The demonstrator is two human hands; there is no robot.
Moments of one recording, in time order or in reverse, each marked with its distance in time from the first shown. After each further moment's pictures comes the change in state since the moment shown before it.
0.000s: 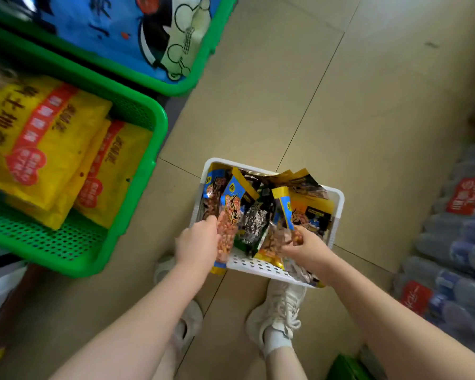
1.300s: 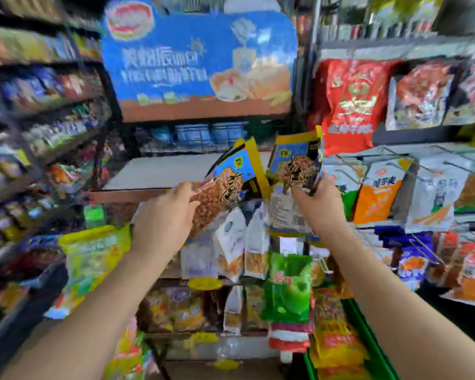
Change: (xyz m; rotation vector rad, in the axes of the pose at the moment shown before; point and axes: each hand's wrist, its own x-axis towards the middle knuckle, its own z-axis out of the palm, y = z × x) left_hand -0.809 -0.222 -0.388 0.235 1.439 -0.844; right_hand -0.792 -0.377 0.170 -0.170 0.031 -1.629
